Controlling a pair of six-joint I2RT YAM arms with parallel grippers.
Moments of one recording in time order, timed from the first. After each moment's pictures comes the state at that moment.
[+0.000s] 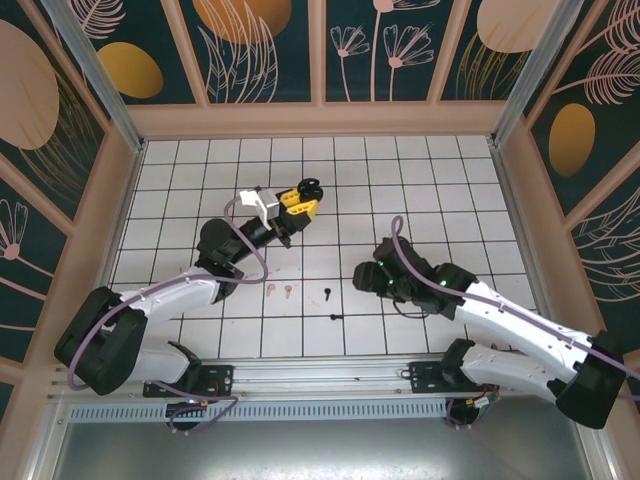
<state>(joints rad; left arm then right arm) -0.61 1.34 0.59 1.10 0.46 -0.19 0.92 0.98 0.76 -0.70 0.10 0.95</state>
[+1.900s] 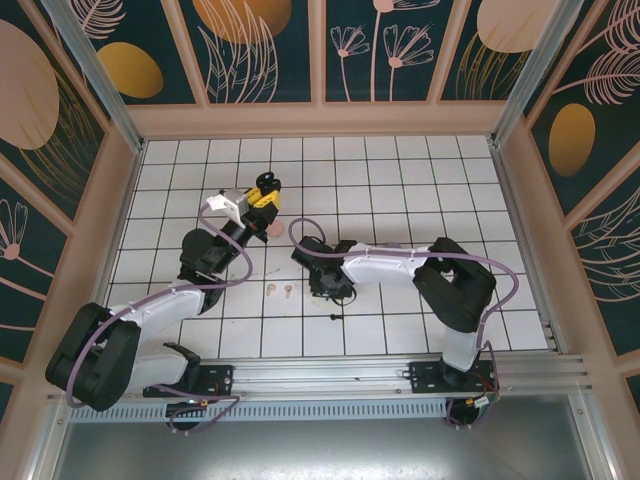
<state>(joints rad) -0.47 1.25 0.44 1.09 0.23 -0.22 1.01 1.84 1.13 -0.64 0.09 1.02</state>
